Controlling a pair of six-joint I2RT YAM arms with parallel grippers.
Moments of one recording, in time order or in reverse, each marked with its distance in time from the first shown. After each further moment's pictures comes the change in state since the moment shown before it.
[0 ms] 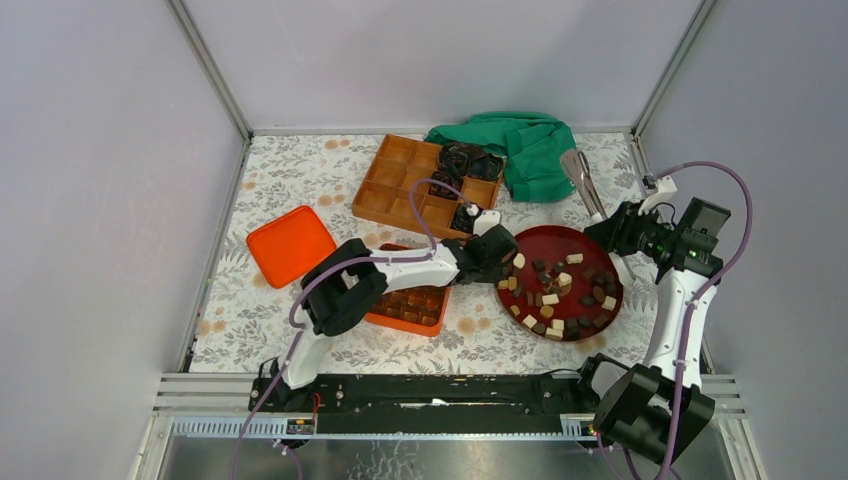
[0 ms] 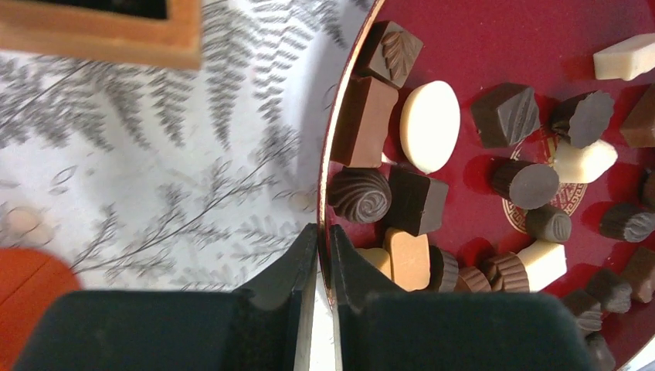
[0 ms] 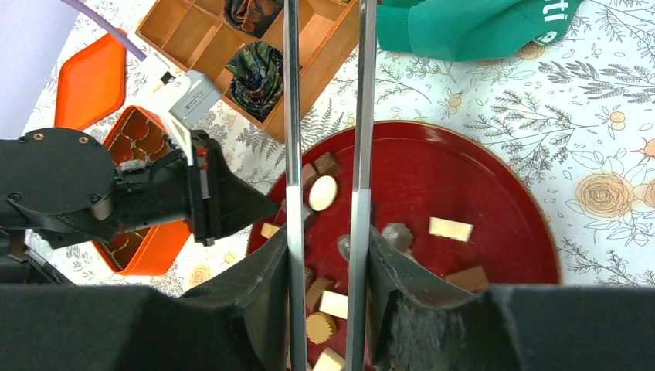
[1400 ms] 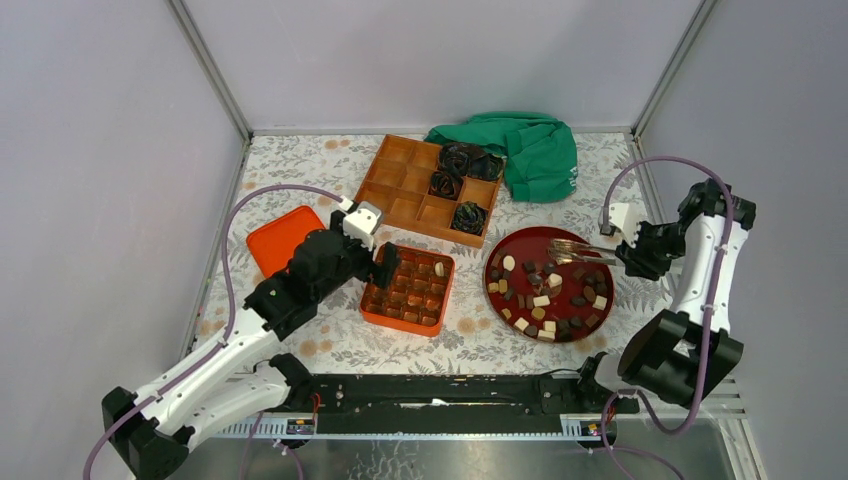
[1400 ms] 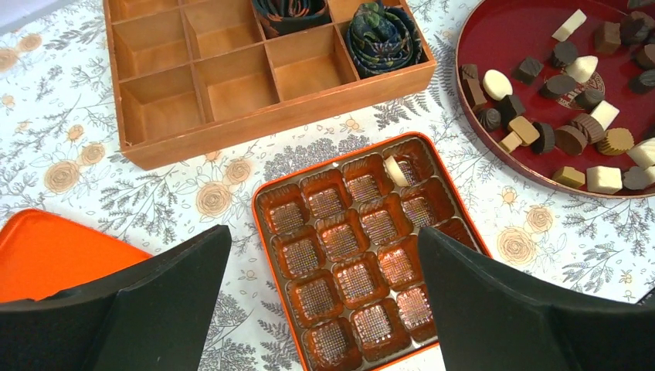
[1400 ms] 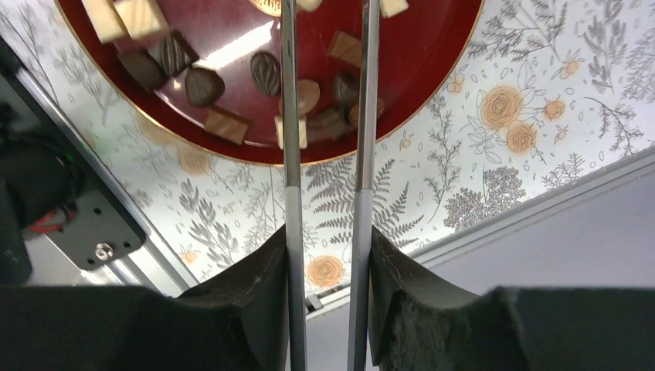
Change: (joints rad) left arm 0.283 -1.299 -0.756 -0.032 0.134 0.814; right arm 0.000 0.284 0.405 -0.872 0.470 -1.443
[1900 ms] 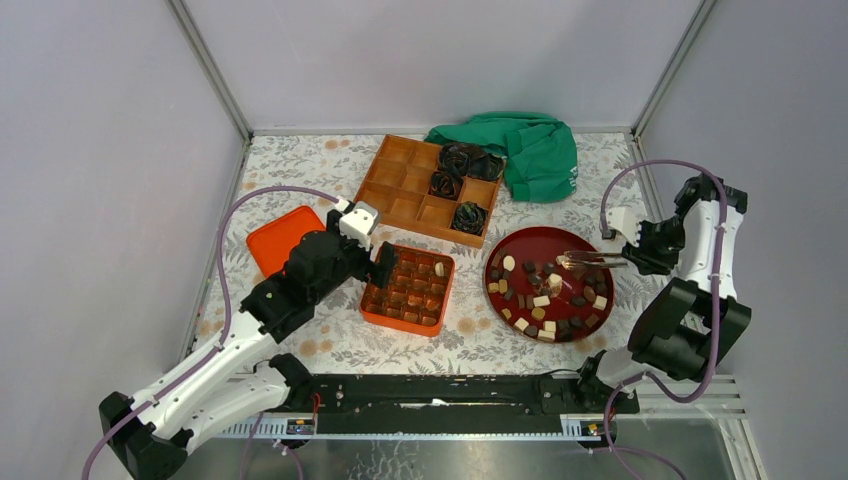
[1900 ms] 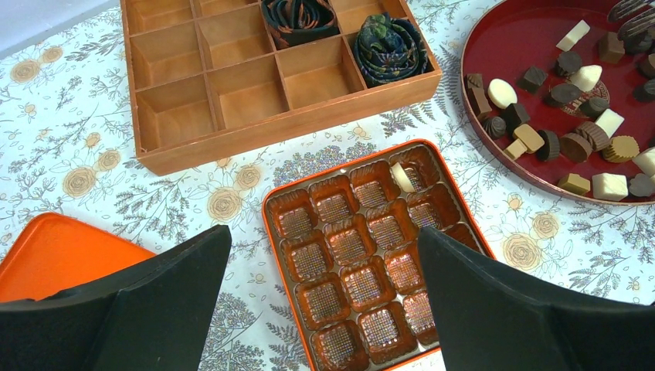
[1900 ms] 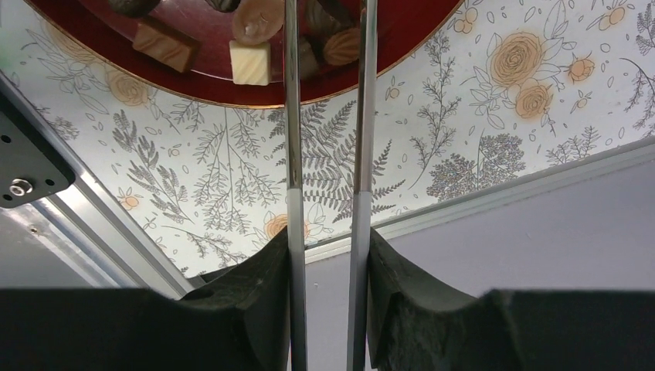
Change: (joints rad) left arm 0.000 -0.026 0.000 0.003 -0.022 0.022; right arm 0.013 0.150 0.013 0.084 0.206 -0.109
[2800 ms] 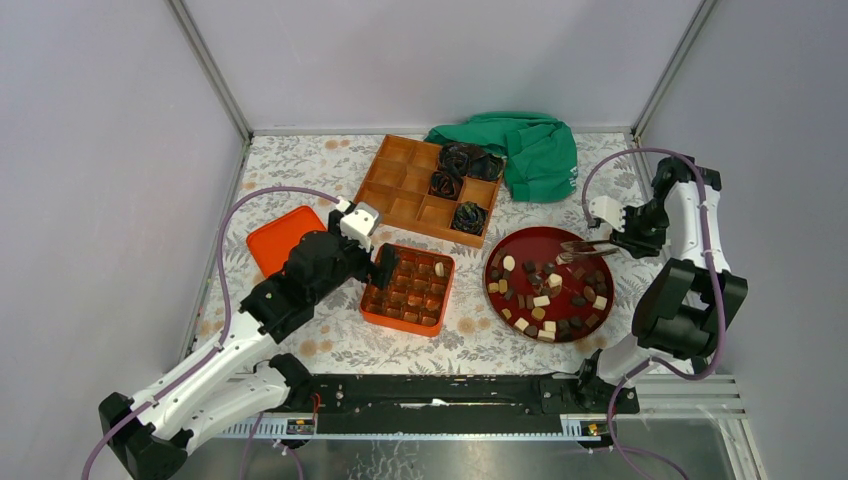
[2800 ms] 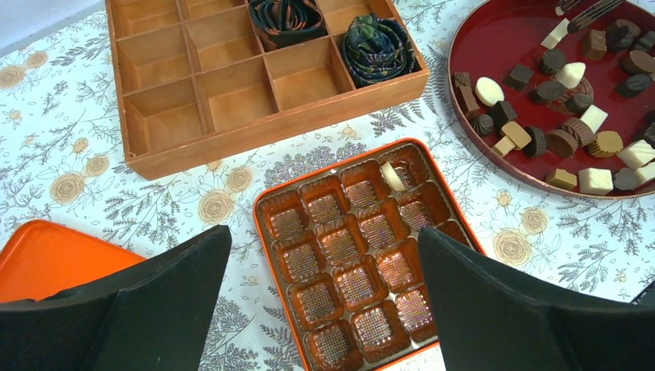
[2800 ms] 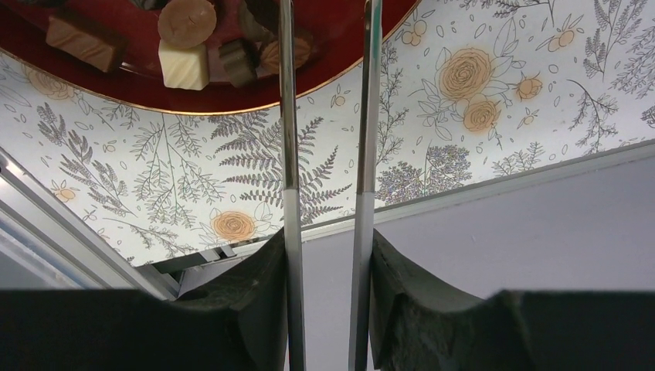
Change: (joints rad) left arm 0.005 -0.002 0.000 0.000 0.029 0.000; right arm 0.145 0.118 0.080 0.087 0.114 0.074
